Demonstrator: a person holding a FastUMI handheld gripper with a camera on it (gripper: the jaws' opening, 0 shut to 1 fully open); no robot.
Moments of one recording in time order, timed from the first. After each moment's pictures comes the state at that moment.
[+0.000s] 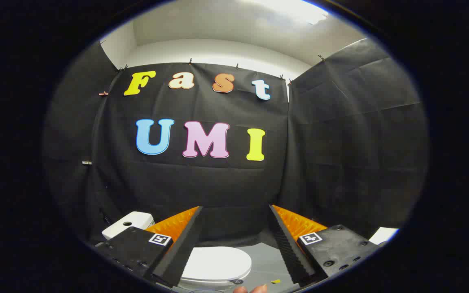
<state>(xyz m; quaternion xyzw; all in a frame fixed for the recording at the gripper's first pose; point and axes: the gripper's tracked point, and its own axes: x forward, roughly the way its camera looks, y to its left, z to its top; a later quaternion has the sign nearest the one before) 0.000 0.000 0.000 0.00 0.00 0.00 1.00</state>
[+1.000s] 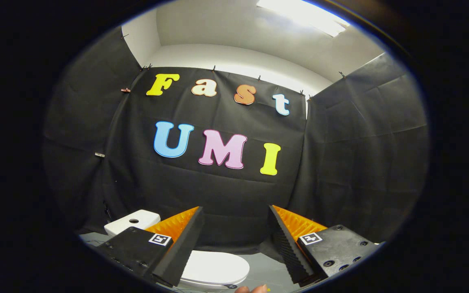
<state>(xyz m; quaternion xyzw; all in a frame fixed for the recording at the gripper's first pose) -0.014 0.035 0.022 -0.05 -0.03 0.04 1.00</state>
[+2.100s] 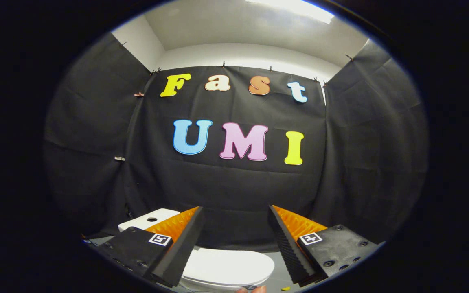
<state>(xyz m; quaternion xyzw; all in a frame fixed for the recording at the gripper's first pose) 0.017 0.064 -0.048 0.02 0.00 0.14 0.99</state>
